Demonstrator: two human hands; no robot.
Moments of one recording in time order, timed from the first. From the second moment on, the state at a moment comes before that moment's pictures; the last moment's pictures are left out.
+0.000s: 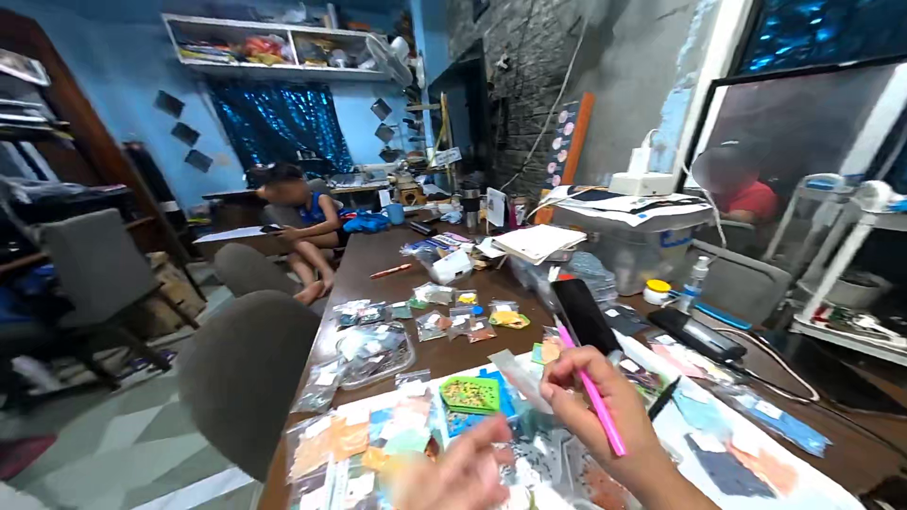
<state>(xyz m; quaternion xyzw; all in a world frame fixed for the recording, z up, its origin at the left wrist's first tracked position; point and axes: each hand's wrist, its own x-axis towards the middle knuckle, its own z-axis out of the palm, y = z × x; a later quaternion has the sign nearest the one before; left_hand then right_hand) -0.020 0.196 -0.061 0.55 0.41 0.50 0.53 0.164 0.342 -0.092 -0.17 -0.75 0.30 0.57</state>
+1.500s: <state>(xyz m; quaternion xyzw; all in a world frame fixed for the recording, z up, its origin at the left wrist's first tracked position) -0.039 0.240 -0.130 0.45 0.45 0.60 0.49 0.128 0.351 -0.127 -0.12 -0.80 0.43 0.41</state>
